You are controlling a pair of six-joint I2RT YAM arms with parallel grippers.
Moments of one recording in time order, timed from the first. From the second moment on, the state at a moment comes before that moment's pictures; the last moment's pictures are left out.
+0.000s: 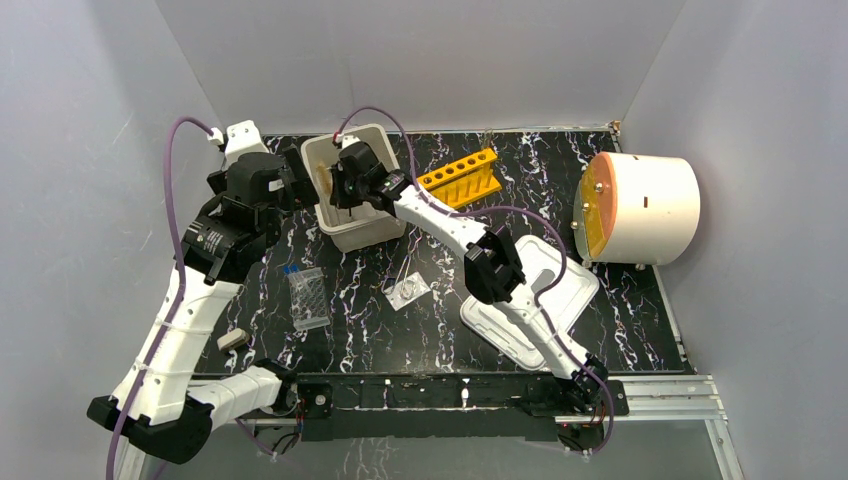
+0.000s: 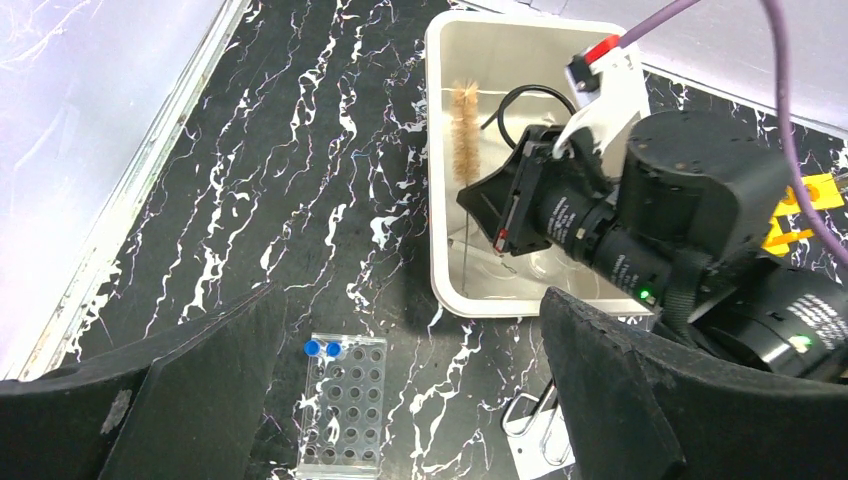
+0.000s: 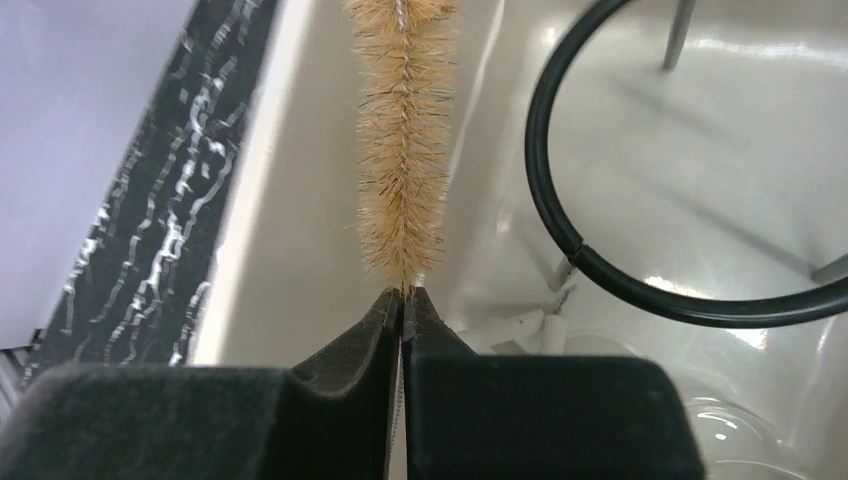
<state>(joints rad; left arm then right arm) -0.45 1.07 1.46 -0.90 -0.63 -0.45 0.88 2.61 2.55 -0.47 -0.08 0.48</state>
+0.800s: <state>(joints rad) -0.45 1.07 1.47 -0.89 -0.60 -0.44 0.88 2.48 2.43 -0.47 -0.09 0.53</state>
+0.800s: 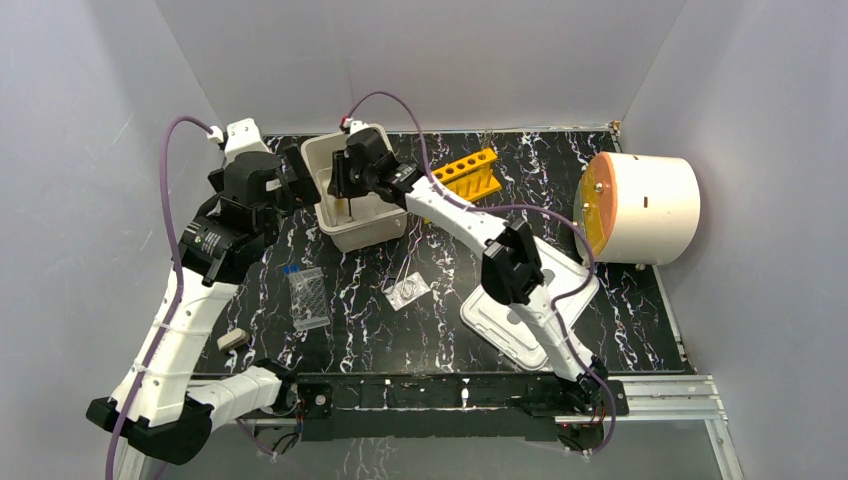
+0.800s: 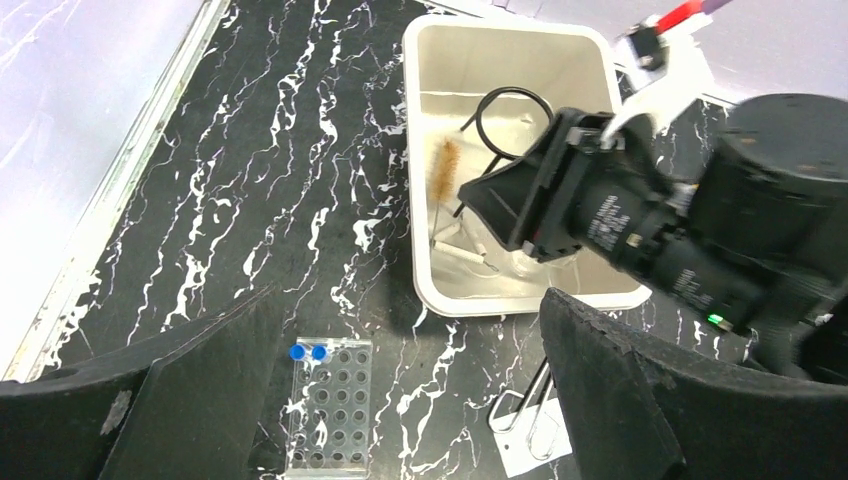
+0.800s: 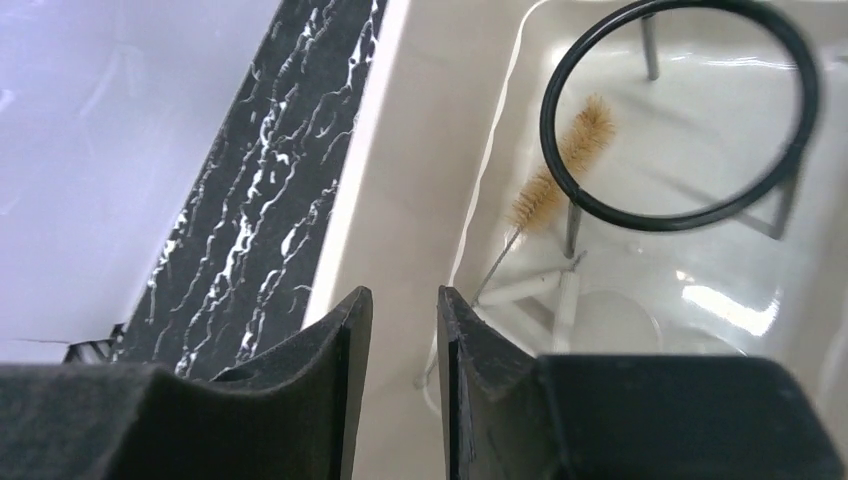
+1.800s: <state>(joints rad) -0.45 1.10 1.43 -0.82 -0.38 -0.45 0.70 1.67 1.23 -0.25 0.23 0.64</state>
